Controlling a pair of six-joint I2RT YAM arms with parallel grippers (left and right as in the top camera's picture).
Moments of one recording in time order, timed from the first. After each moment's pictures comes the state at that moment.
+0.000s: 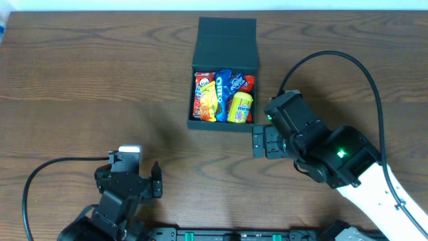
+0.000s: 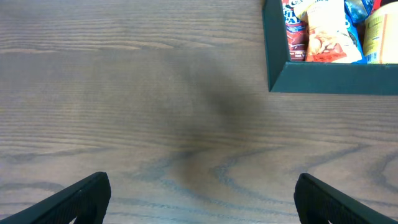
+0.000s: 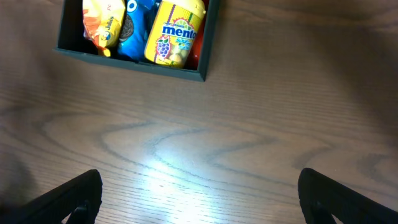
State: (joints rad) left arm -0.56 0.41 0.69 -1.07 -0.41 -0.35; right arm 0.70 1.24 1.31 -1.18 0.16 0.57
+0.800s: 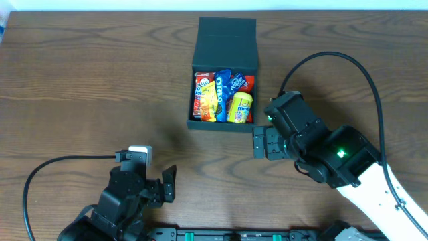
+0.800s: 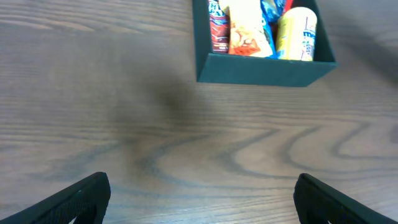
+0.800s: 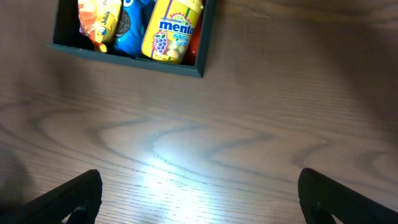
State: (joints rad) left arm -0.56 0.41 0.69 -1.02 -0.14 -0.45; right arm 0.70 1.24 1.31 -1.20 0.16 0.57
